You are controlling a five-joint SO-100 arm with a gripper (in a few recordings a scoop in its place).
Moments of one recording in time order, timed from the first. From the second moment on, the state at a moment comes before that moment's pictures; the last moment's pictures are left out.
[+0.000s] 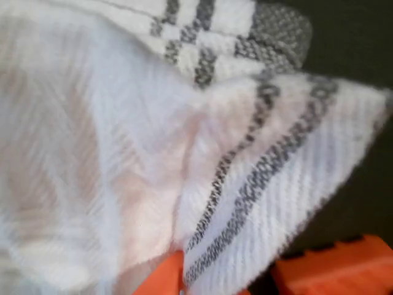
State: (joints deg) arm 34.6 131.4 144.8 79.7 -45.0
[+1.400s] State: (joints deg) arm 15.4 83.2 80.4 79.8 -31.3
